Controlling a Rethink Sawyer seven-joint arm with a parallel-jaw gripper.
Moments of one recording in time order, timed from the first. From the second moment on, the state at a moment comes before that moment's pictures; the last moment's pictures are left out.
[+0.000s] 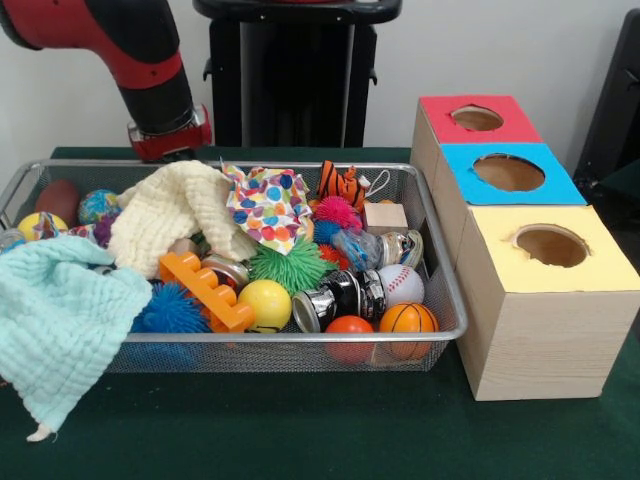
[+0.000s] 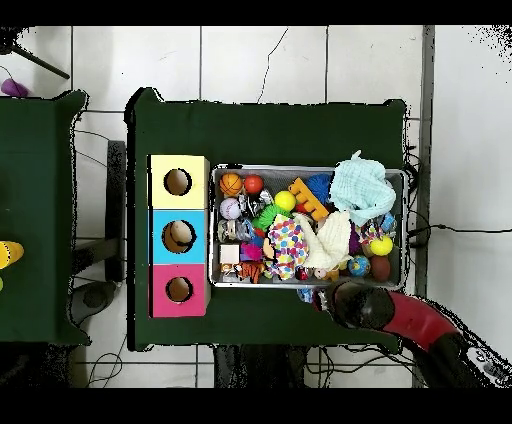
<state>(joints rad) -0.95 -0.45 0.24 1.89 -0.53 0.46 1.22</state>
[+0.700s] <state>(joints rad) -0.90 -0.44 0.20 1.99 -0.51 0.33 1.22</state>
